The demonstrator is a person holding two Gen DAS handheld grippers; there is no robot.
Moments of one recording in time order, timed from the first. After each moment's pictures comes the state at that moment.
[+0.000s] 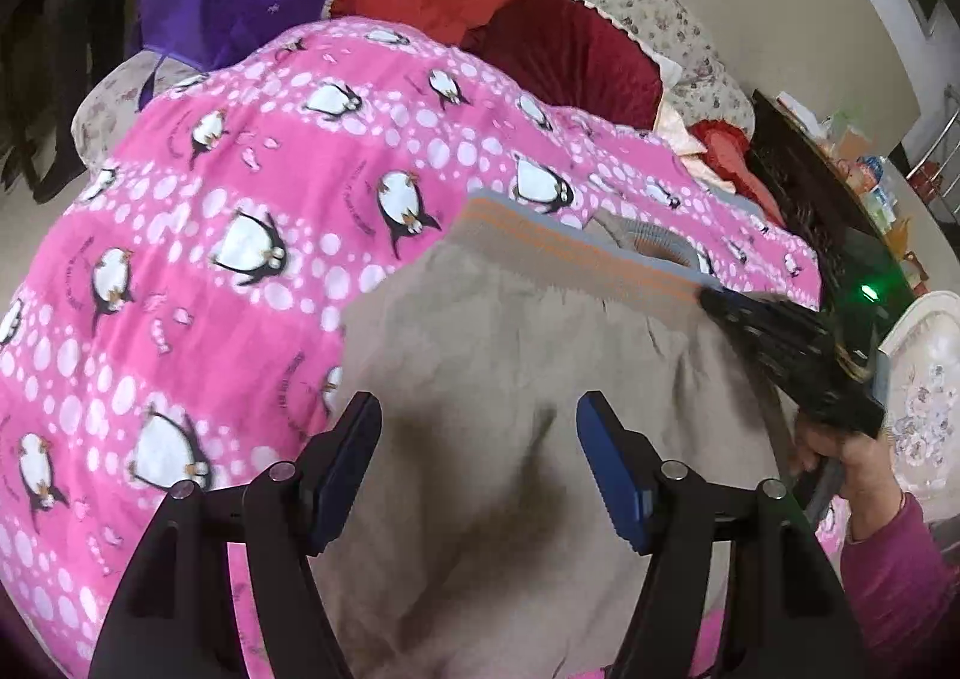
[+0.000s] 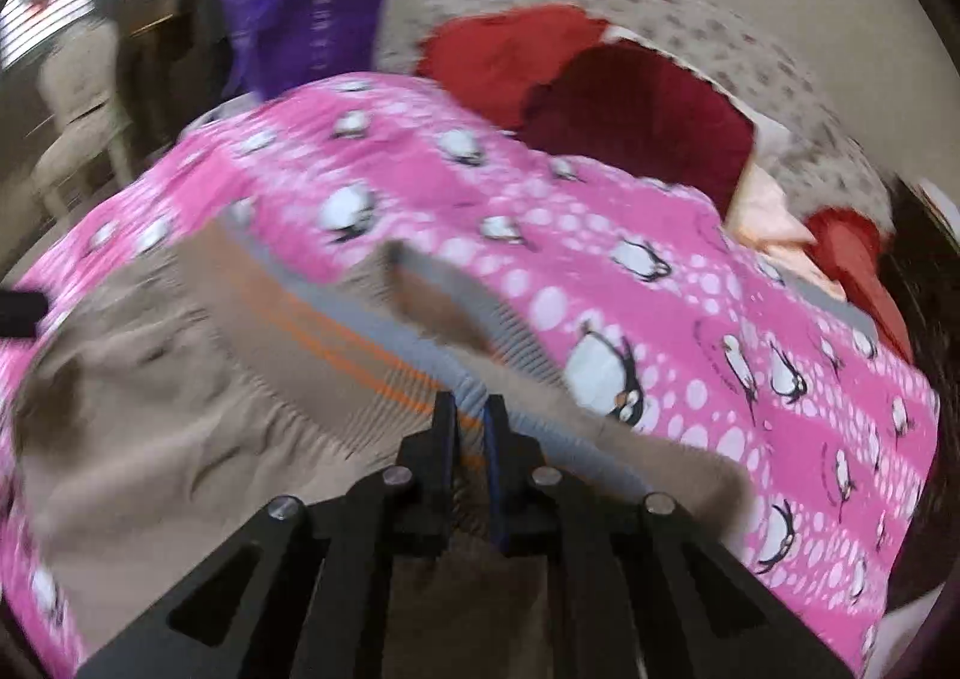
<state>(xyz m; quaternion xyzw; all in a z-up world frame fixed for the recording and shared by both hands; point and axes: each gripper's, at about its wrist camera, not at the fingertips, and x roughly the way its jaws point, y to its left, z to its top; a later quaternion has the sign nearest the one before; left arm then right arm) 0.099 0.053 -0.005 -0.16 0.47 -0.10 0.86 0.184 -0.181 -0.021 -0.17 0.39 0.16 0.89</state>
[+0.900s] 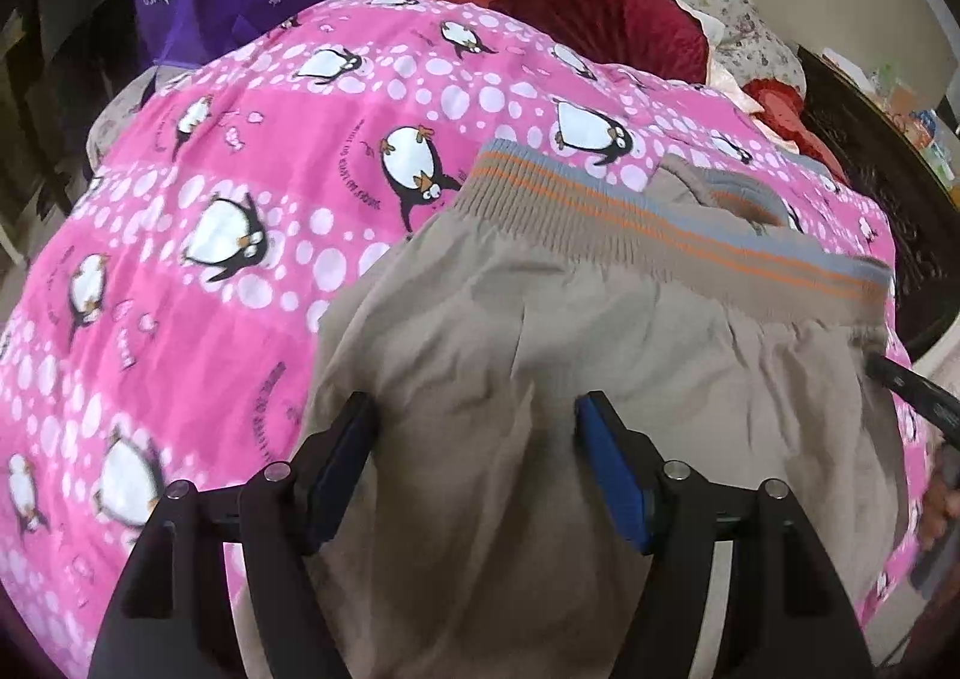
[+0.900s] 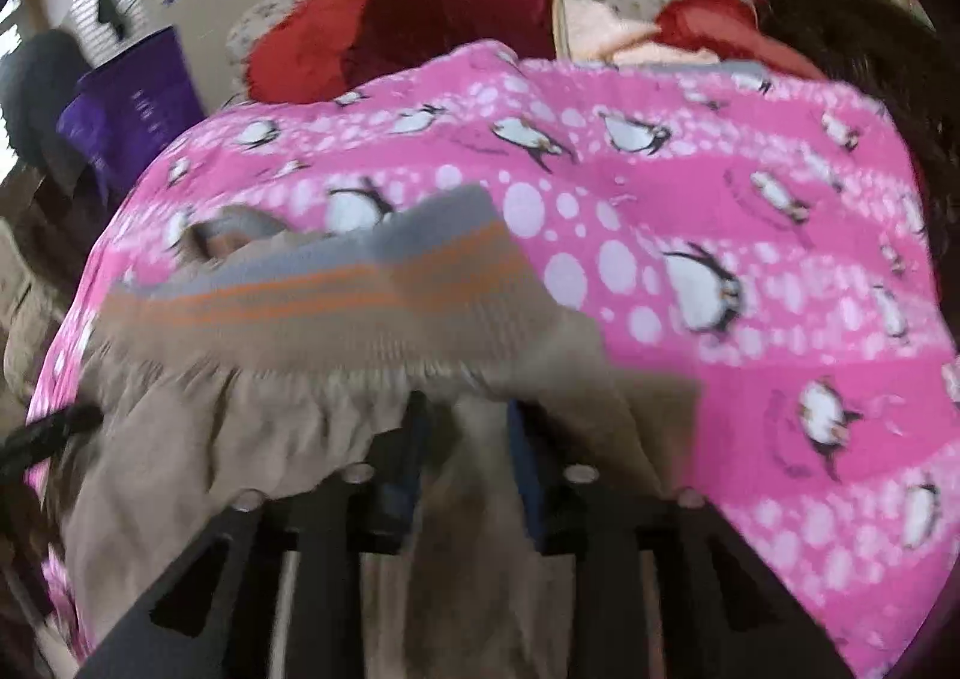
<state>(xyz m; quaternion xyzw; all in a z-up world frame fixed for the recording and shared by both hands) 0.119 0.028 -0.048 -0.09 0.48 -0.04 0.87 0.135 -0.304 -0.038 0.03 0.45 0.06 0.89</state>
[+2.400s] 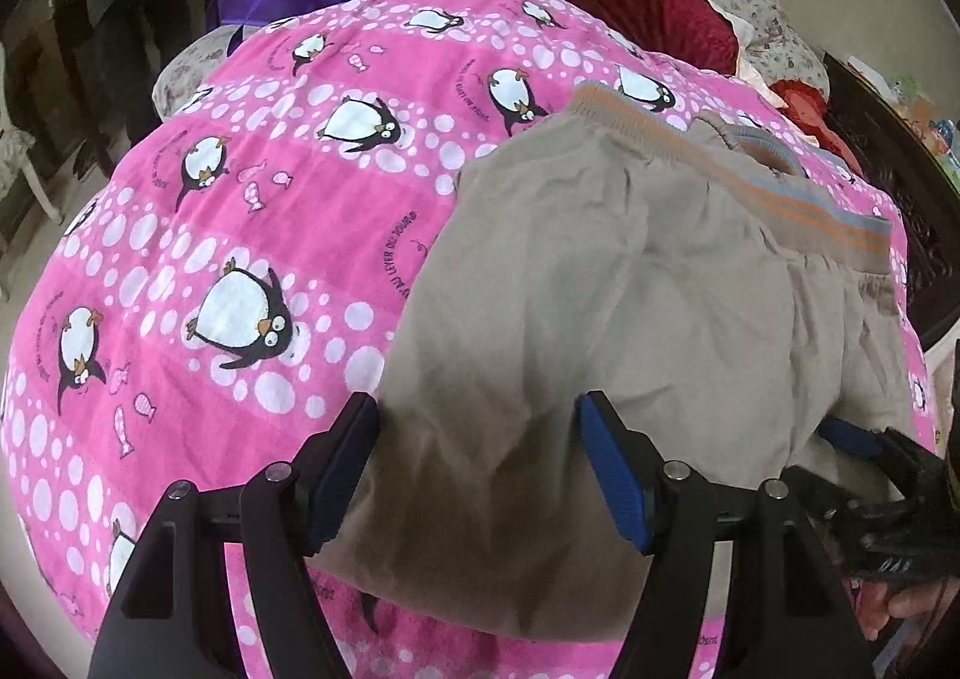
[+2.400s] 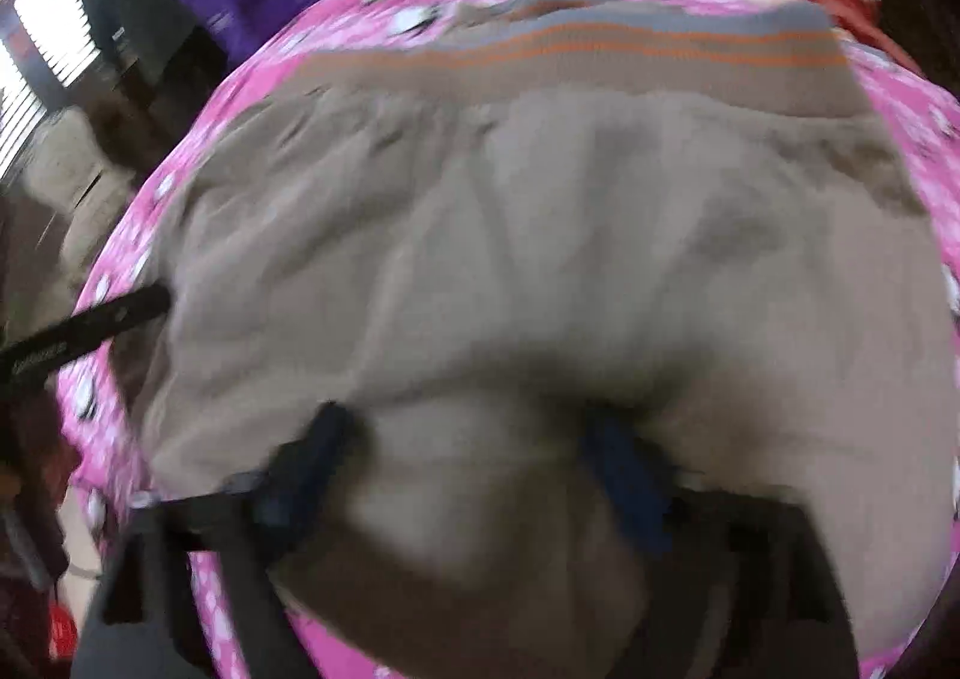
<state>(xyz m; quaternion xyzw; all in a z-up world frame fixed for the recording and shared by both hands) 0.041 0.061 -0.059 -0.11 0.49 0.00 0.87 0.046 -0.173 -0.086 -0.01 0.51 0.18 0.84</state>
